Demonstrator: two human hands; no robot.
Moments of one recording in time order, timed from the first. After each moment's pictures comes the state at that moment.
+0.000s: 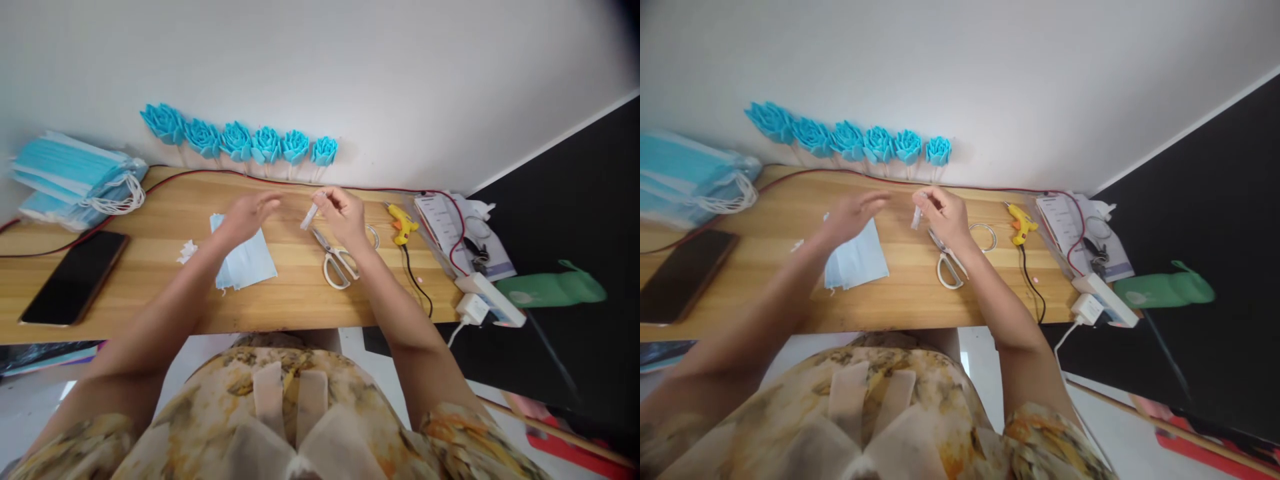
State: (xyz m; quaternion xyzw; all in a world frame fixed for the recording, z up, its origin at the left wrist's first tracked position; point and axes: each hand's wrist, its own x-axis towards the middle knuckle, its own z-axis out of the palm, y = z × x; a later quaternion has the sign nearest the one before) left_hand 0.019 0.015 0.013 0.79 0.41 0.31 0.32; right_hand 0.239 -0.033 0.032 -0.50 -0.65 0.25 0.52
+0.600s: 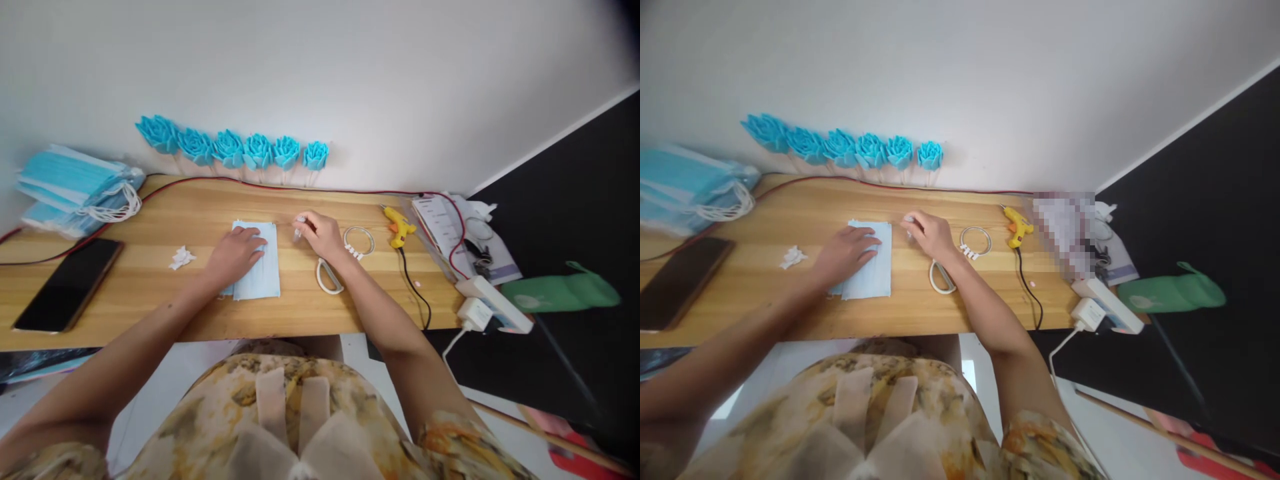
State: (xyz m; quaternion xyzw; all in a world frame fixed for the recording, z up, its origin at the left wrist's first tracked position) left_hand -0.008 -0.020 -0.036 0.90 0.40 0.15 0.10; right_hand 0.246 -0.037 -0.003 -0.52 -0.71 0.22 0.43
